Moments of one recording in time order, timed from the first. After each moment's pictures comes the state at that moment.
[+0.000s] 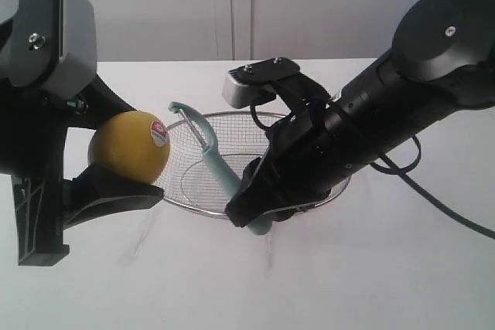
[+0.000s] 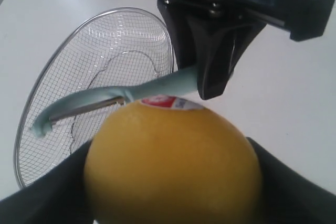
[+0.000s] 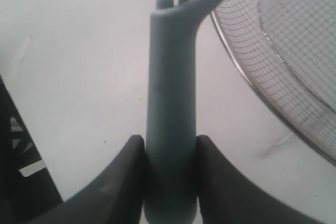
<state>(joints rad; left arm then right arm) -0.63 1.03 -0.87 -0.58 0.73 1.14 0.59 1.49 -1.02 0.68 0.82 -0.66</state>
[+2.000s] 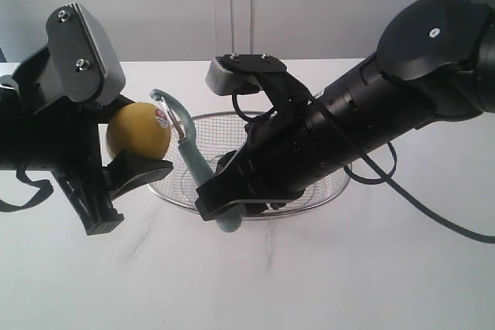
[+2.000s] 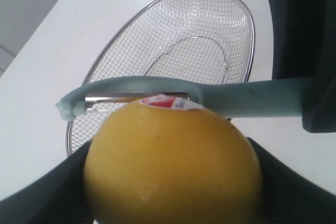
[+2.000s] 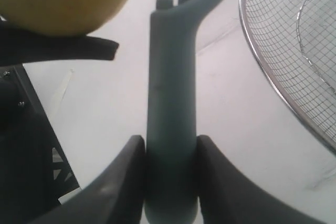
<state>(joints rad) -0.63 1.11 -0.75 -0.58 0.36 1.10 0.62 1.50 -1.02 0.82 0.77 -0.67</state>
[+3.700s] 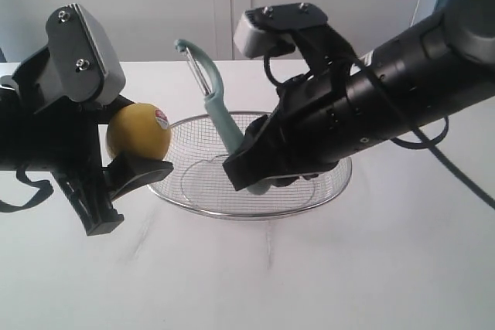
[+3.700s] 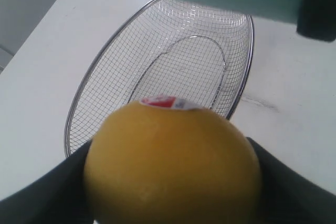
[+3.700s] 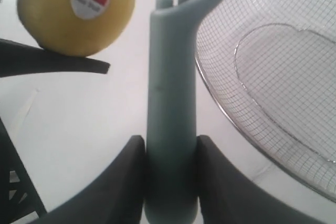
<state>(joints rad) -0.63 1.11 -0.75 -0.58 0.36 1.10 0.62 1.35 -1.02 0.61 0.71 -0.52</state>
